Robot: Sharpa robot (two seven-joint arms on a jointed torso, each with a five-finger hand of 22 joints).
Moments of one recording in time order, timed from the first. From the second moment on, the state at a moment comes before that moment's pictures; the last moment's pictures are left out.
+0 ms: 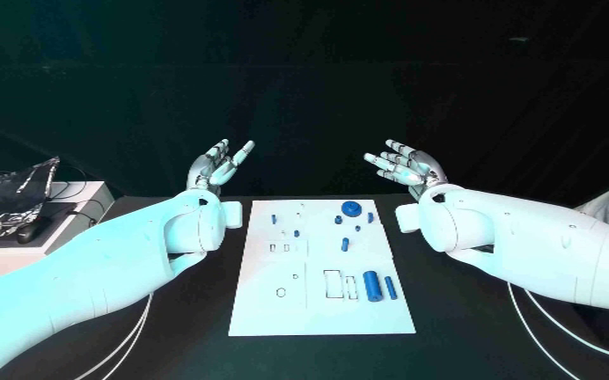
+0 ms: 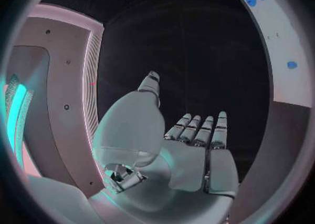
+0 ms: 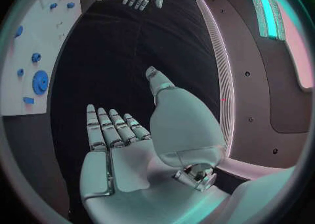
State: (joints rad) left arm 1.06 -0.68 0.14 1.25 -0.07 -0.61 0.39; left_hand 1.28 -0.03 -0.09 0.19 0.23 0.20 0.14 0.02 0.02 0.16 0.14 0.02 0.02 0.16 0.21 0.02 0.02 0.10 0.20 0.26 0.08 0.03; right arm 1.23 -0.74 -0.12 1.33 -0.05 -0.53 0.33; right_hand 1.26 -0.05 0.09 0.03 0.26 0.24 0.14 0.02 0.02 0.31 0.26 0.02 0.03 0.33 0.26 0.03 0.03 0.06 0.35 0.27 0.07 0.04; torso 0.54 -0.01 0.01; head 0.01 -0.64
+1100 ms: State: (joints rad) left arm 1.01 -0.85 0.15 1.52 -0.21 -0.38 0.39; left_hand 1.50 0.05 -0.05 -0.06 0.24 1.16 0.14 0.06 0.06 1.29 0.06 0.06 0.06 1.32 -0.01 0.54 0.53 0.11 0.98 -0.01 0.86 0.41; right arm 1.25 -0.68 -0.12 1.15 -1.13 -0.41 0.15; right_hand 1.37 -0.02 0.19 -0.18 0.25 1.12 0.14 0.07 0.07 1.27 0.06 0.06 0.06 1.46 -0.02 0.49 0.30 0.11 1.21 -0.03 0.65 0.34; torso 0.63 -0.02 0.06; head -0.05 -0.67
